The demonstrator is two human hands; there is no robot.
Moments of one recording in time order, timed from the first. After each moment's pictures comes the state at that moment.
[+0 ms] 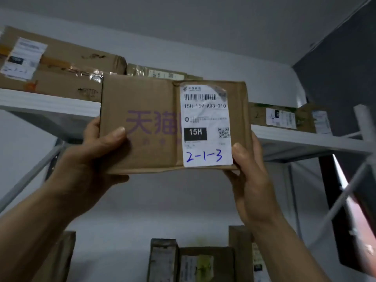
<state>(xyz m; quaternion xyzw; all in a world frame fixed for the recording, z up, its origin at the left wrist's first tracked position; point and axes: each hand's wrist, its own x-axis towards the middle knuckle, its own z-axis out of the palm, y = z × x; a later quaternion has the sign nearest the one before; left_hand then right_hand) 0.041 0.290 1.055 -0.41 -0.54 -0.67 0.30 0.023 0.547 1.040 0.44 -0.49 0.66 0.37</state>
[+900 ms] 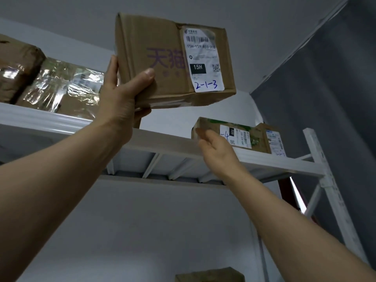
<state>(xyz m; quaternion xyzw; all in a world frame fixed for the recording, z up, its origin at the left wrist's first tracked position) -0.071 0.479 1.224 -0.48 -0.41 -0.66 0.41 -0.096 0.699 1.172 0.21 -0.75 0.30 0.54</state>
